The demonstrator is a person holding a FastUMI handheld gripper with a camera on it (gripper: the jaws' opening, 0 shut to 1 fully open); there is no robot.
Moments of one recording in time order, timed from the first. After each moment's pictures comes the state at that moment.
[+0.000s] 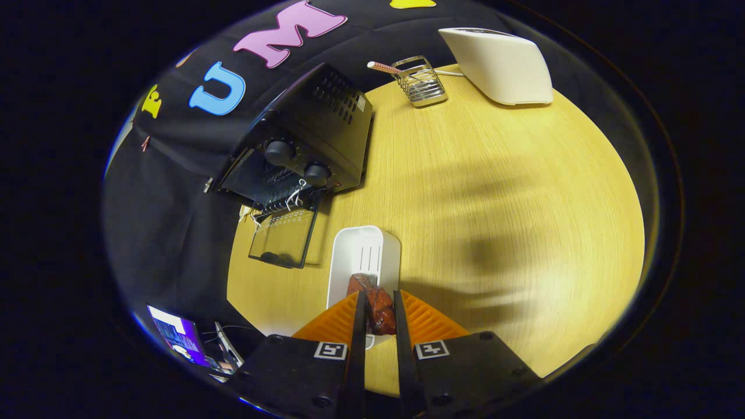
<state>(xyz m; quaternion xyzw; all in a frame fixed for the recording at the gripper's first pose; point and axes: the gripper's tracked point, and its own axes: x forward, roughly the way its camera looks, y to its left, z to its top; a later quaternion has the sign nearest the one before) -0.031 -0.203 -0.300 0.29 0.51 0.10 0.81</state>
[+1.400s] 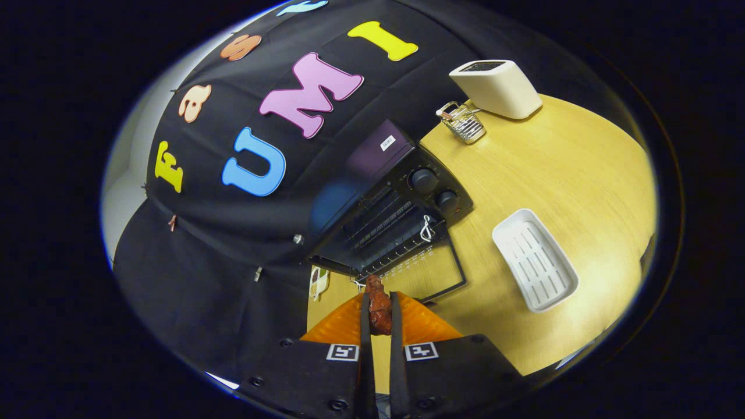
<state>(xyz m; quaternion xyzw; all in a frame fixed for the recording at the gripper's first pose) 0.013 -0.032 -0.171 0.46 0.29 0.01 0.84</state>
